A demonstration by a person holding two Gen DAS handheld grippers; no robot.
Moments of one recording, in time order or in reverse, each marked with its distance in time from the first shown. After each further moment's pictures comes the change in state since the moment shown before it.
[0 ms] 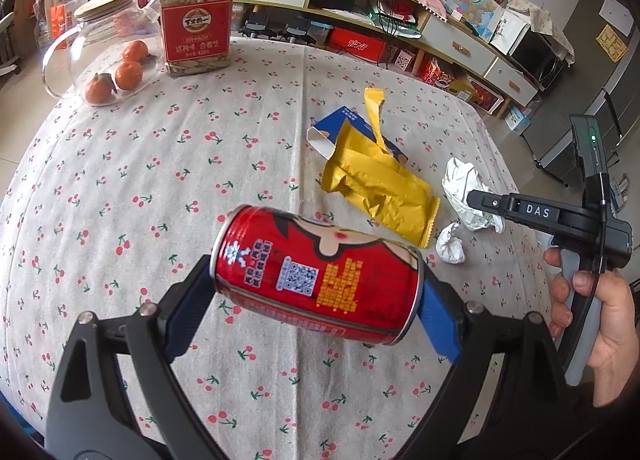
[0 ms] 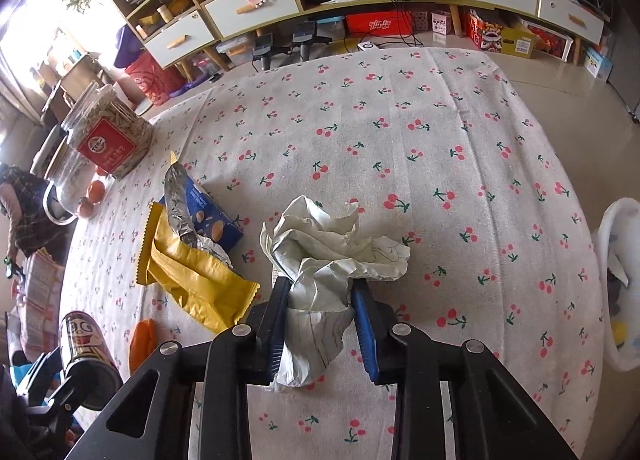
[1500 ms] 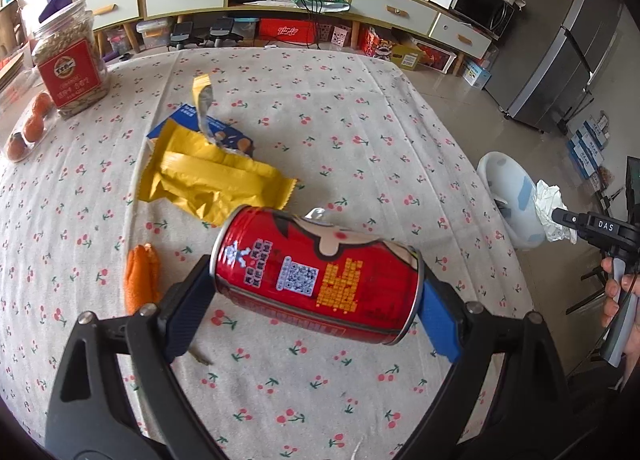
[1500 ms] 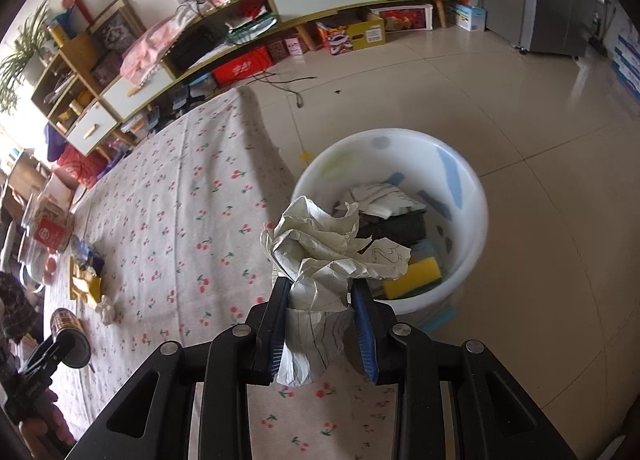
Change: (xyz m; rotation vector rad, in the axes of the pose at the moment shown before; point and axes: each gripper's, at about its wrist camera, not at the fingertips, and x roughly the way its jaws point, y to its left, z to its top) left arm 0.030 -0.131 -0.007 0.194 0.030 -0.062; right arm -0.136 -0.239 -0.079 0.316 -0.120 -0.166
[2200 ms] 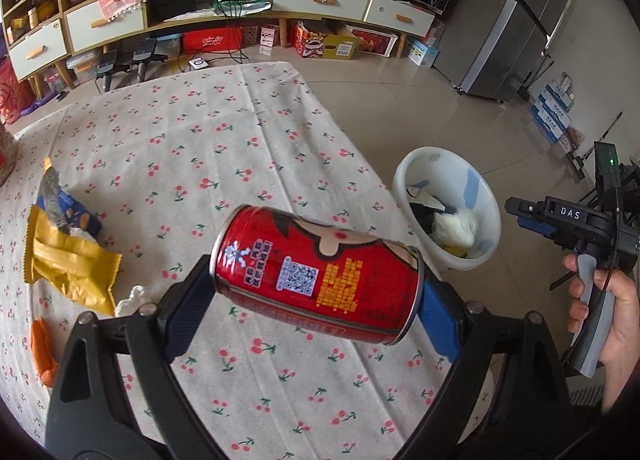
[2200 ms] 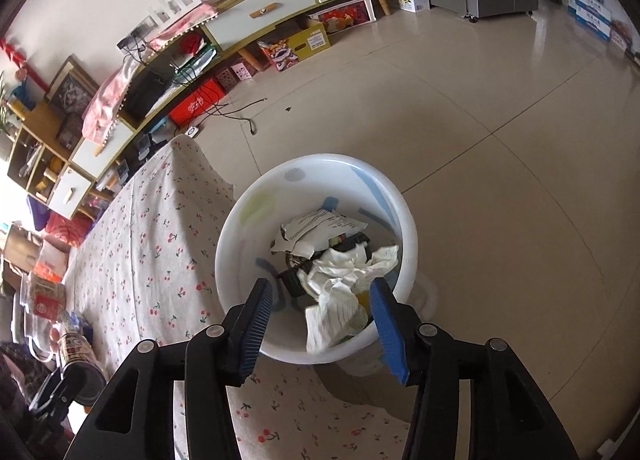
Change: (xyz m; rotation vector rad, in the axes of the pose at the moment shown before) left arm 0.036 -0.120 0.036 0.145 0.015 -0.117; right arm 0.006 -0.074 0.025 0.203 -0.033 0.002
